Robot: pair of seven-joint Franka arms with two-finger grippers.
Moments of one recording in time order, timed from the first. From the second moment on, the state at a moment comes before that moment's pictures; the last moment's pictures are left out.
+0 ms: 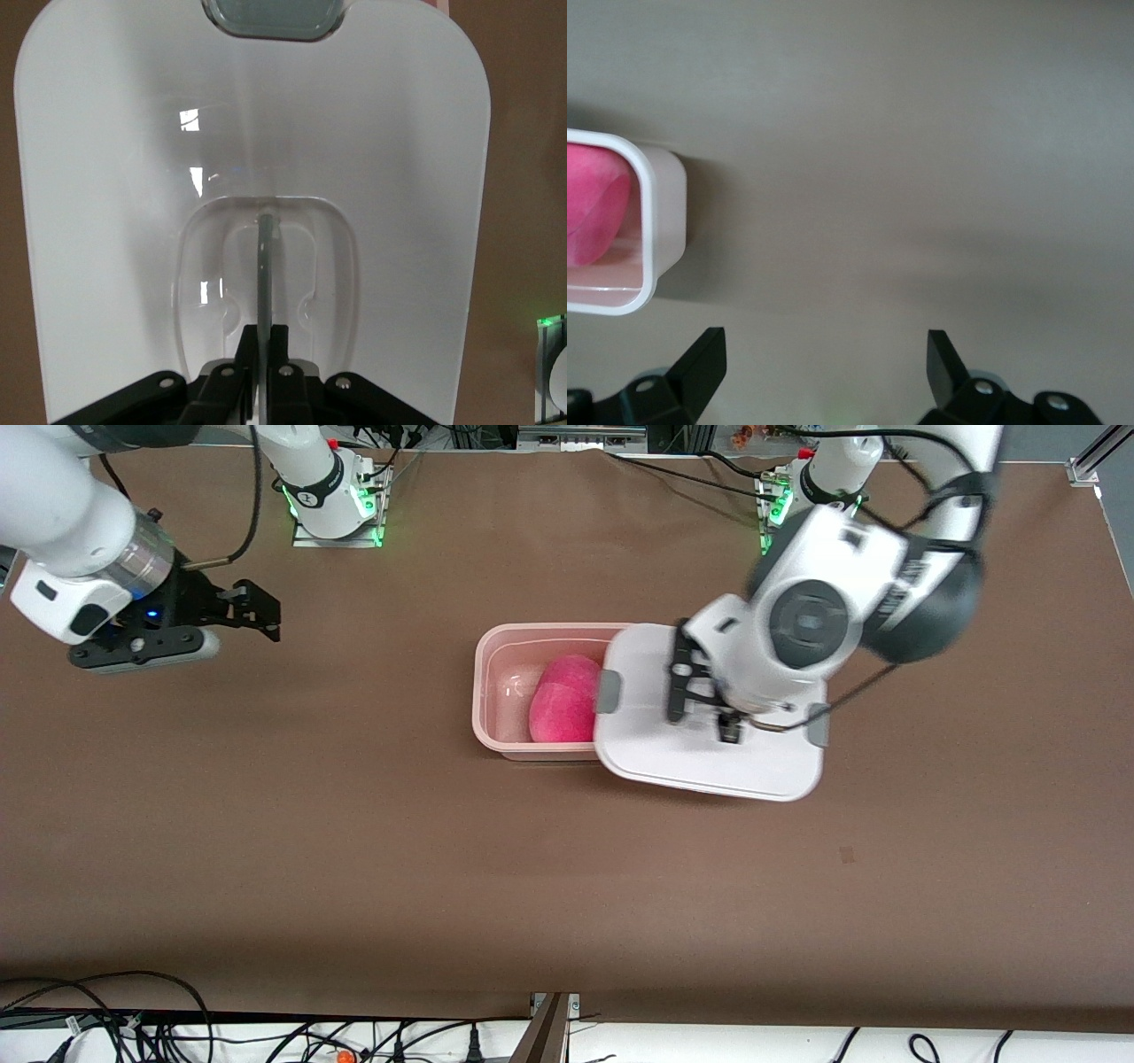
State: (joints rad) left arm -0.48 0.50 -0.07 -1.28 -0.03 1.59 1.13; right arm 0.40 0.04 -0.21 -1.61 0.03 1.57 0.08
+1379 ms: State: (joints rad) left arm -0.76 0.63 -0.06 -1.28 -0.04 1.79 0.72; right arm 0.17 0.05 -0.06 -1.55 0.03 1.58 0.09
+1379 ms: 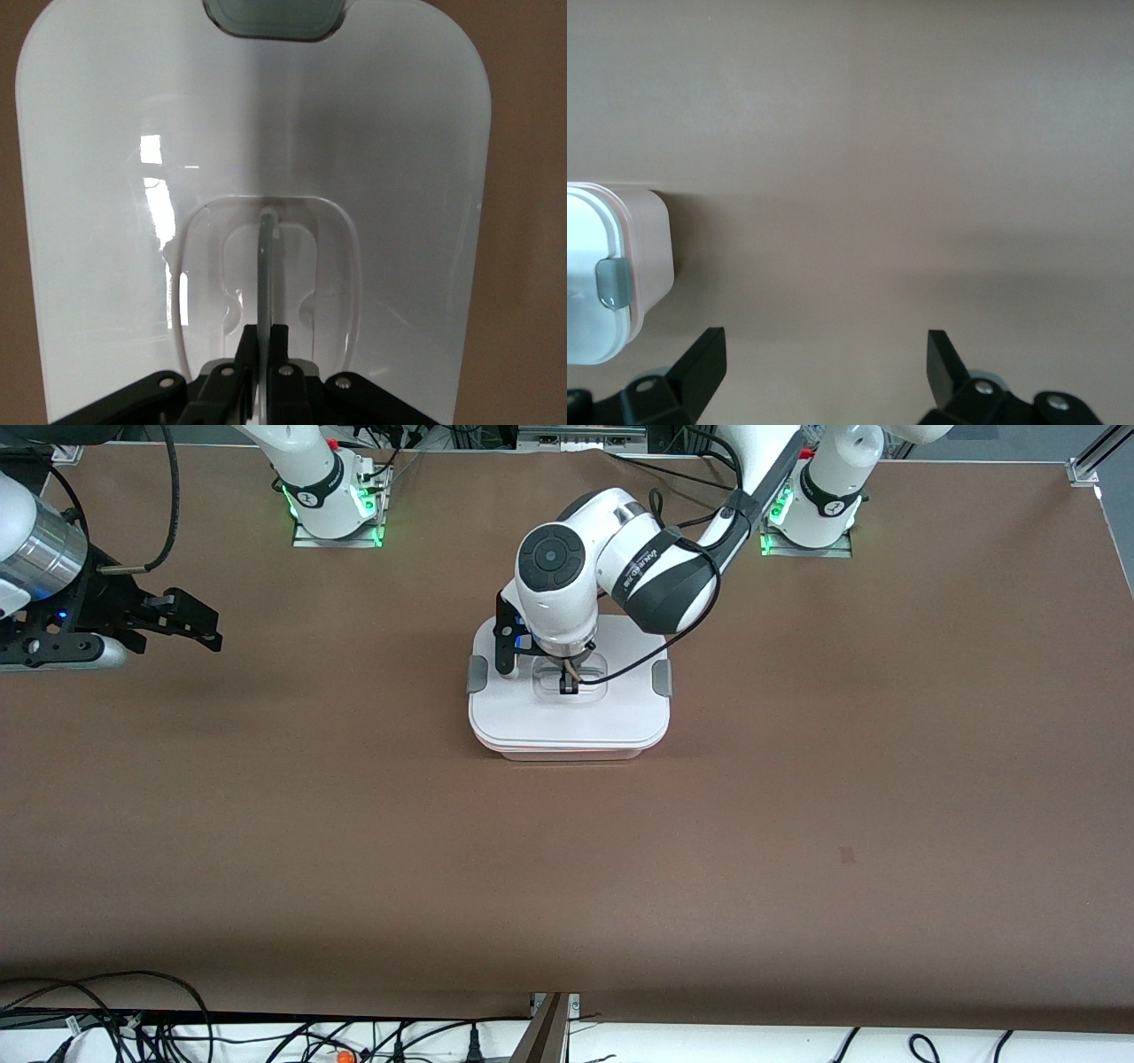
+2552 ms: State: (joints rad) left arm -0.77 0.64 -0.05 -1.29 -0.02 1.79 0.64; right arm 0.15 0.07 -0.06 -1.54 0.03 1.58 0.11
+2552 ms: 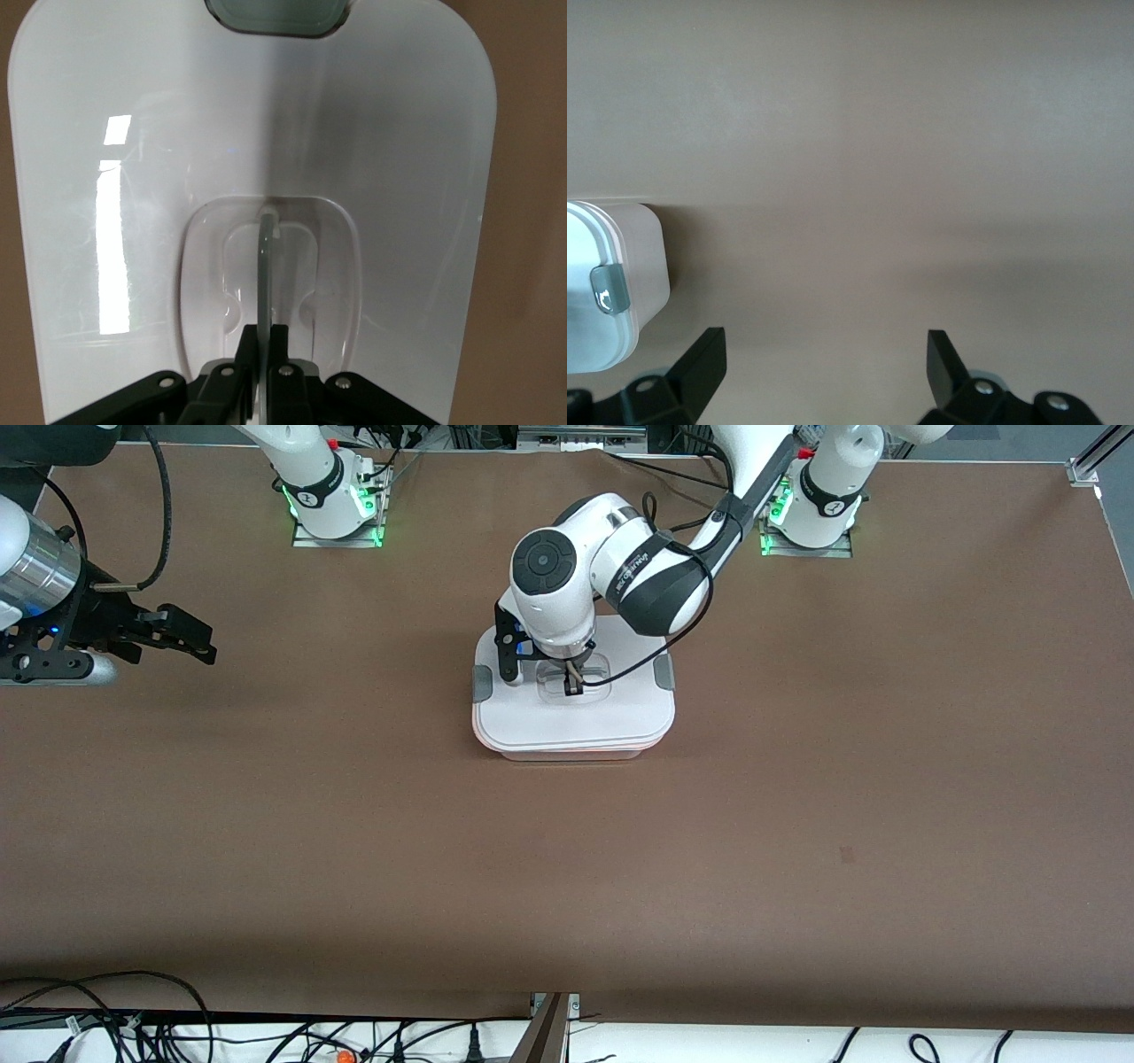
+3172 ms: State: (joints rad) left arm -0.78 0.65 -0.05 -1.29 0.01 1.81 0.64; right arm 0.15 0.07 -0.06 -1.54 0.03 1.58 0.11
